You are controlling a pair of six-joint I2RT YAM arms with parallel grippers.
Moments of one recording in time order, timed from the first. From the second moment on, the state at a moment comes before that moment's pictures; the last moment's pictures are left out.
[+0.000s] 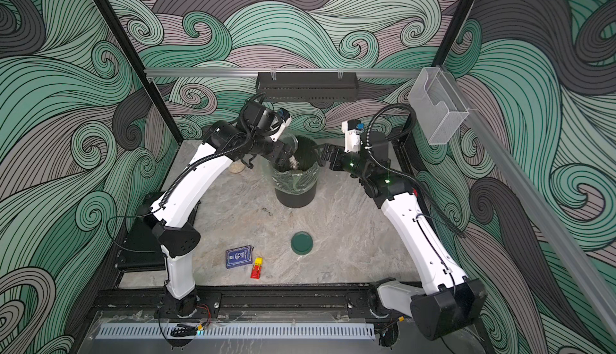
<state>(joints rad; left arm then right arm) -0.68 1.95 2.39 -1.26 -0.13 -0.01 0.30 1.24 1.30 -0.42 -0.39 0.45</state>
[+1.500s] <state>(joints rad) -0.63 2.10 2.63 -1.48 -0.04 -0.20 0.30 1.16 1.14 -0.13 -0.65 -0.24</state>
